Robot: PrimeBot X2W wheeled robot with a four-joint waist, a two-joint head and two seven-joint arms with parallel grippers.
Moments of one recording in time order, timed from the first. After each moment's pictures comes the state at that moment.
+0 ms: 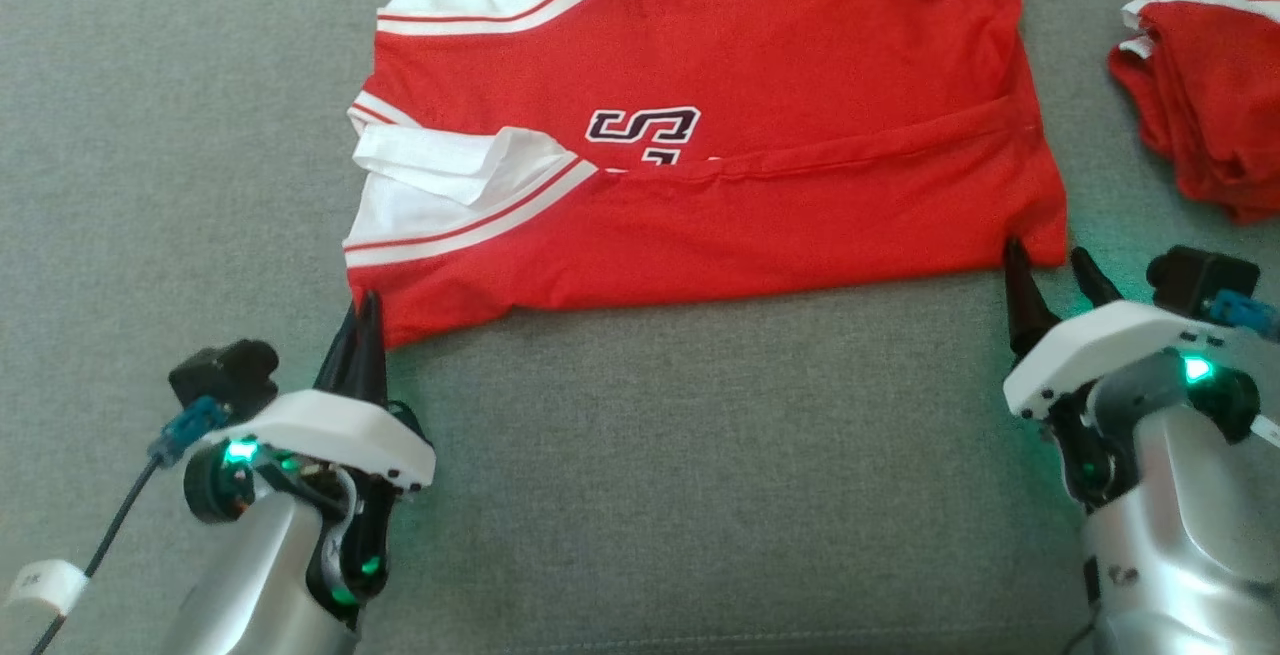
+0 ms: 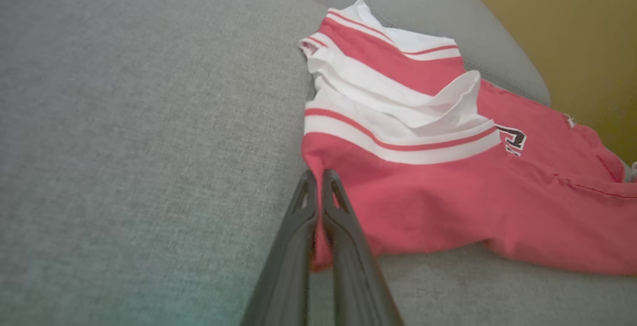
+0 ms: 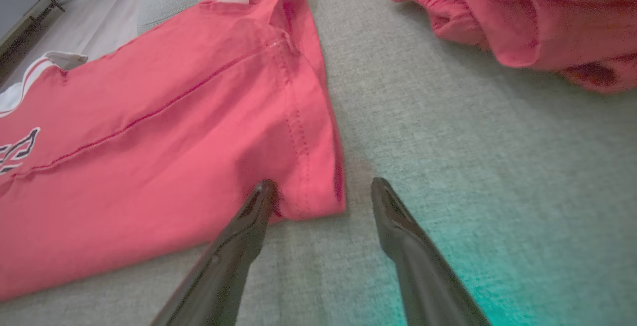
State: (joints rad) left arm -0.29 0.21 -0.36 0.35 -0.75 0.09 0.01; right arm -0.36 -0.05 -0.13 0.51 0.23 0.12 0.15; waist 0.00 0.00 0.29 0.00
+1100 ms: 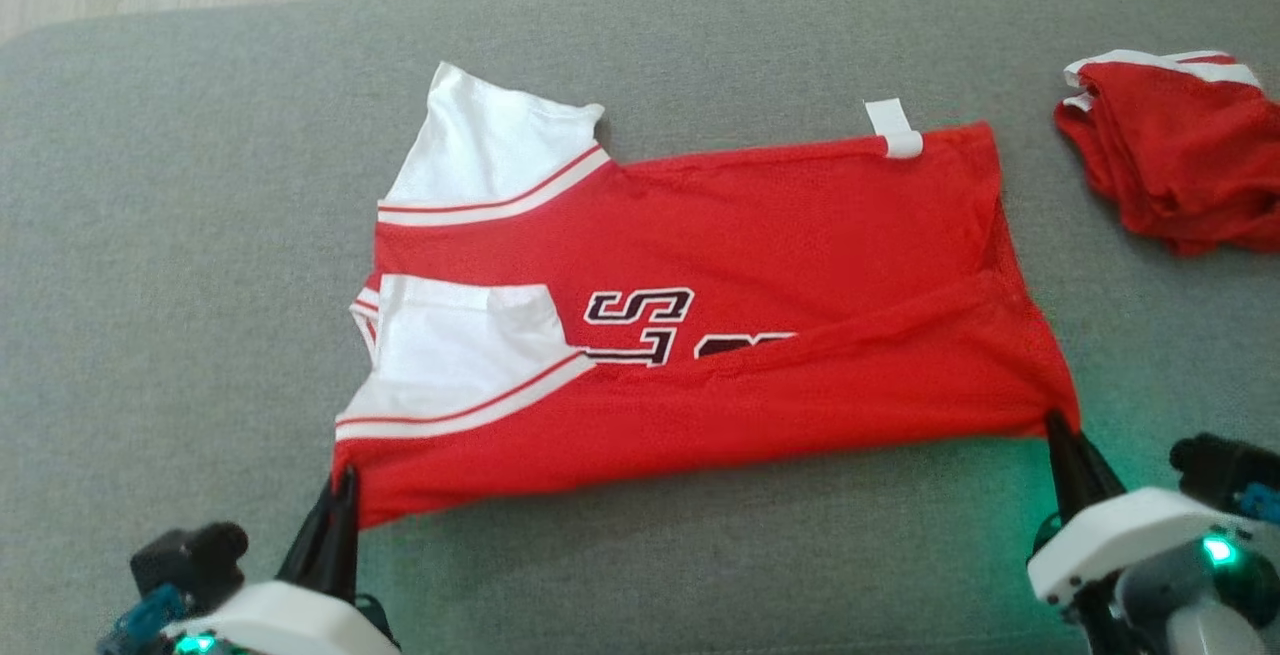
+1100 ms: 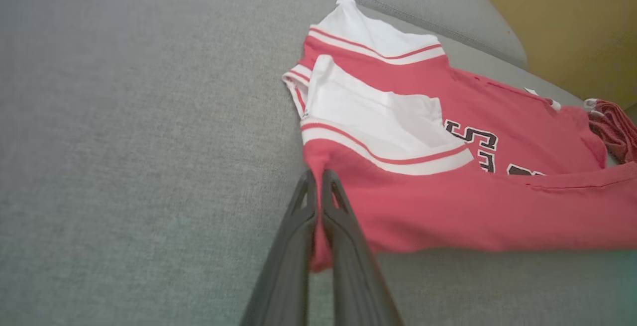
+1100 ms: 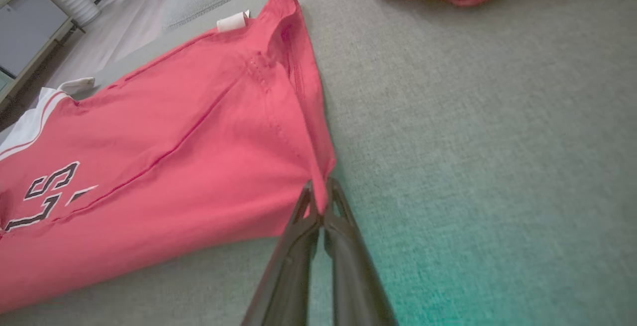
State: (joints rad) left arm 0.13 0.39 -0.36 -0.13 -0.73 0.23 0.11; right arm 0.01 -0.04 -0.12 0.23 0.35 0.12 0.17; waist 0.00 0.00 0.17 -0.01
